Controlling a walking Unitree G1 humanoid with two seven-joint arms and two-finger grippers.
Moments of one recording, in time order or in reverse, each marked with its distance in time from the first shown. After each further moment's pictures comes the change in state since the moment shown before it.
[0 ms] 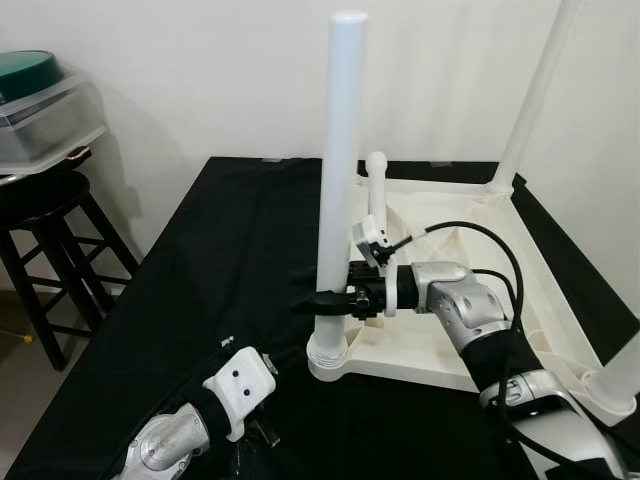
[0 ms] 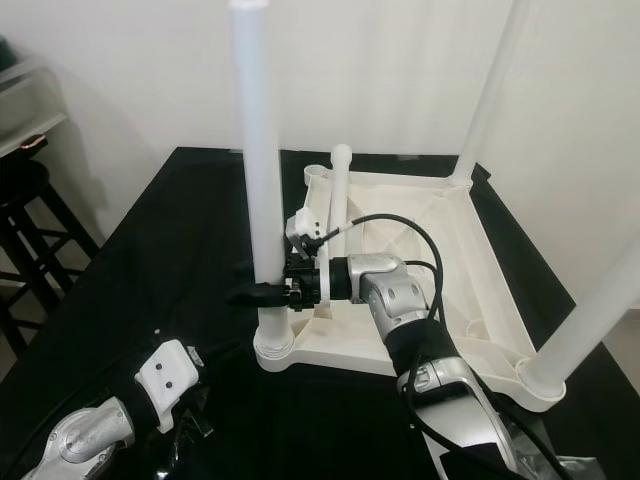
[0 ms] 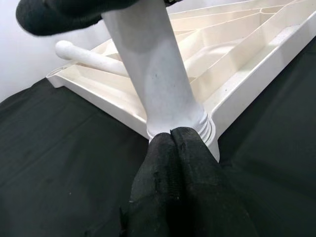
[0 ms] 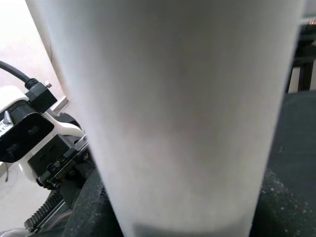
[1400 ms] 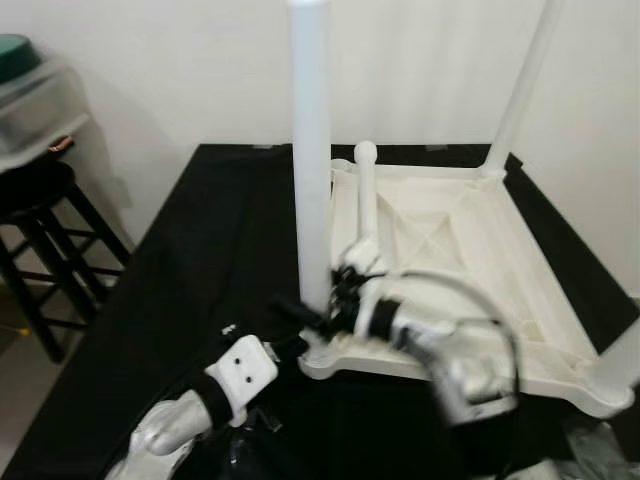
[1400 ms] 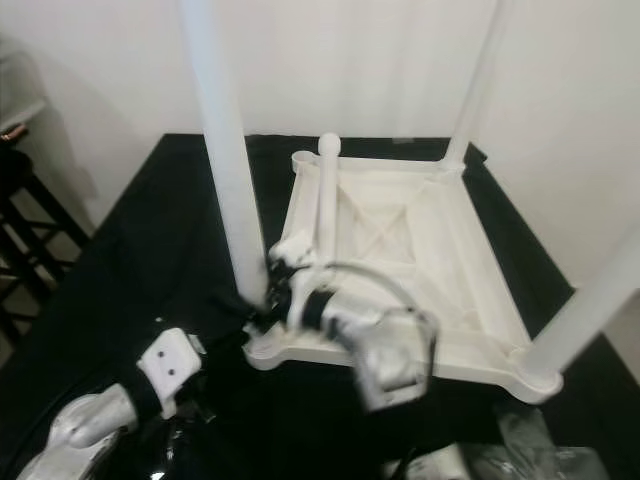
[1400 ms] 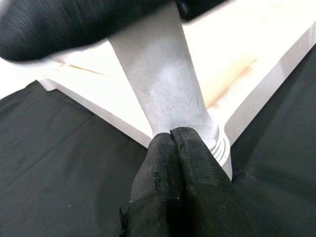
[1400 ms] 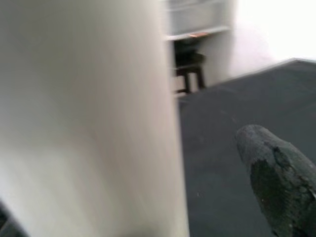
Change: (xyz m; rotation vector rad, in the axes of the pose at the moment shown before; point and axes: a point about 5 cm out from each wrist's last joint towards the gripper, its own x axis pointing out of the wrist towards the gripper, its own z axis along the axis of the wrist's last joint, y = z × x) left arm 0.004 0.004 -0.001 0.014 0.007 -0.011; right arm 0.019 0.029 -0.007 -0.022 -0.097 -0.403
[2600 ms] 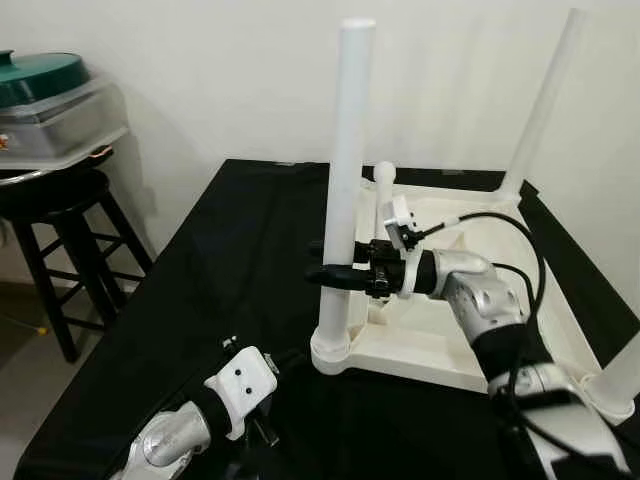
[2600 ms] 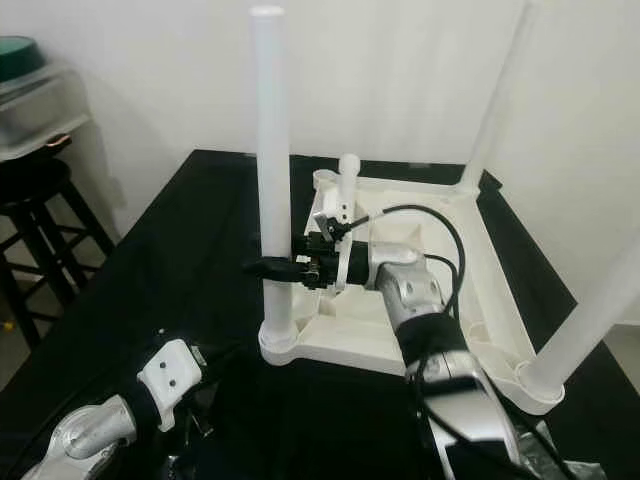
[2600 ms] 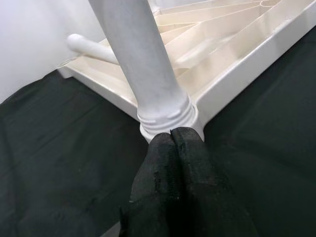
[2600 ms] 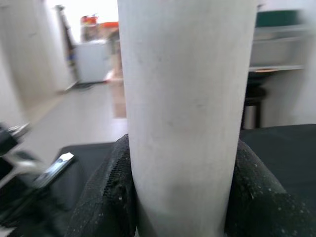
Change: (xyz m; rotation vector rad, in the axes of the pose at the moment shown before) left arm 0.000 -0.004 -0.005 -0.012 0.019 -0.004; right arm -0.025 -0.052 0.018 -0.045 -0.056 0.150
